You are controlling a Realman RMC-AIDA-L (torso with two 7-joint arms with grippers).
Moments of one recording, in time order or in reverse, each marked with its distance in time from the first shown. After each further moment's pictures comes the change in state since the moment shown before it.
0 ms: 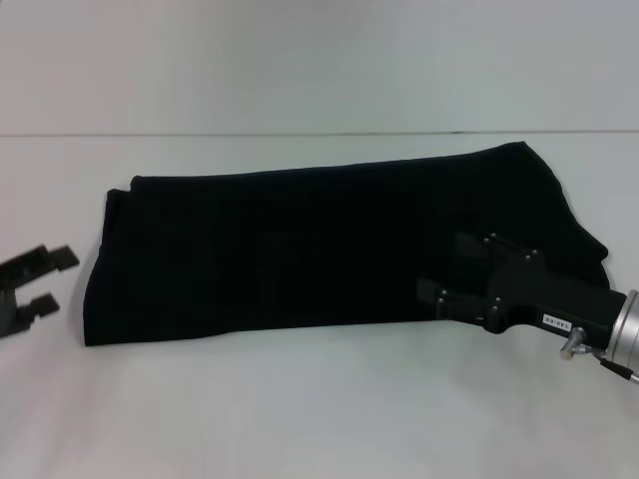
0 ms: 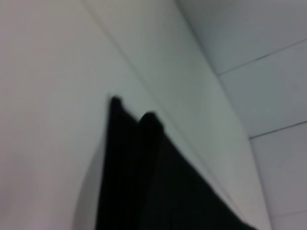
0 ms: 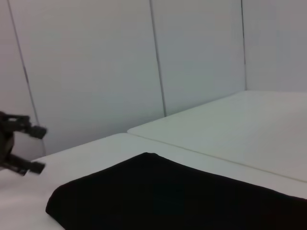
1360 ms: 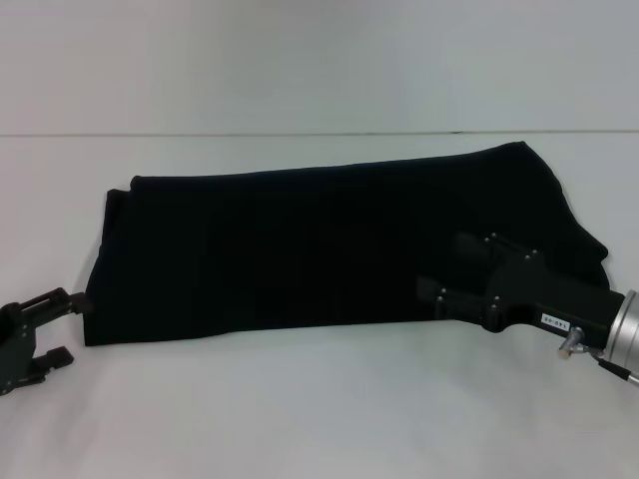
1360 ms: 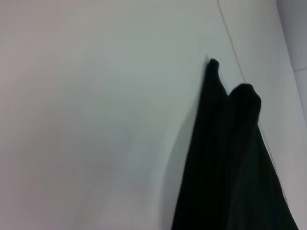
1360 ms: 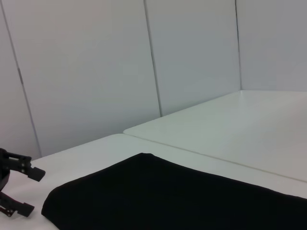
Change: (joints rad) left arm -0.018 0.005 -0.003 -0.100 0.139 -0.126 -0.150; right arm 0.000 0.004 0.004 0.005 0.005 0.009 -0.001
